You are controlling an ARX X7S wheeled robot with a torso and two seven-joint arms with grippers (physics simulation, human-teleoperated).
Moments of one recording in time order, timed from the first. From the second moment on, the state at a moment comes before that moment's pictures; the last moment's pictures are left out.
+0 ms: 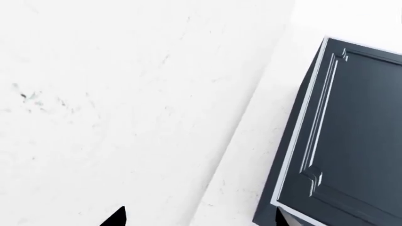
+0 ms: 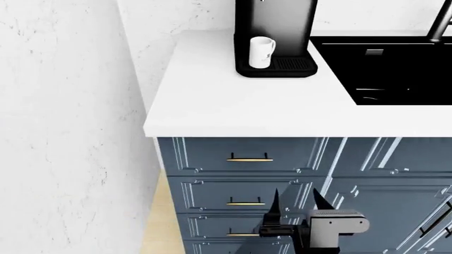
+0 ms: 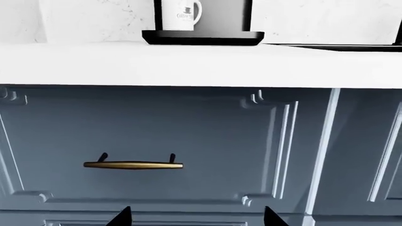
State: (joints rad) left arm 0.35 -0.99 -0.19 1.02 -0.61 0.54 -1.13; right arm 0.01 0.16 -0.20 0.00 0.15 -0.03 0.20
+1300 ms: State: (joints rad) left arm 0.39 -1.10 -0.17 1.02 -0.57 0.63 -1.25; right arm 1.82 0.80 -1.14 -0.45 1.69 0.81 1.23
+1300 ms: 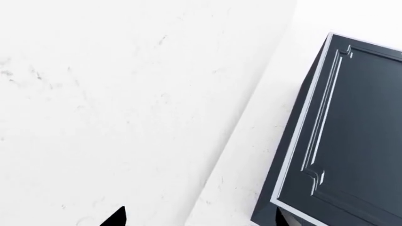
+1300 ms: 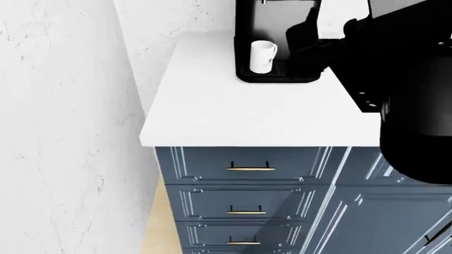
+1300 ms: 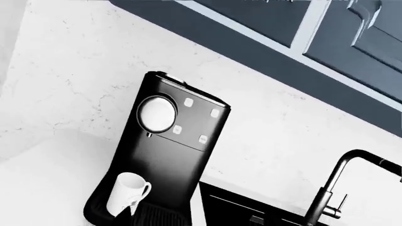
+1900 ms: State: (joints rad) left arm 0.41 -1.11 -0.17 1.01 -0.55 0.65 -1.26; right arm 1.56 0.83 -1.16 -0.45 1.55 0.61 1.09
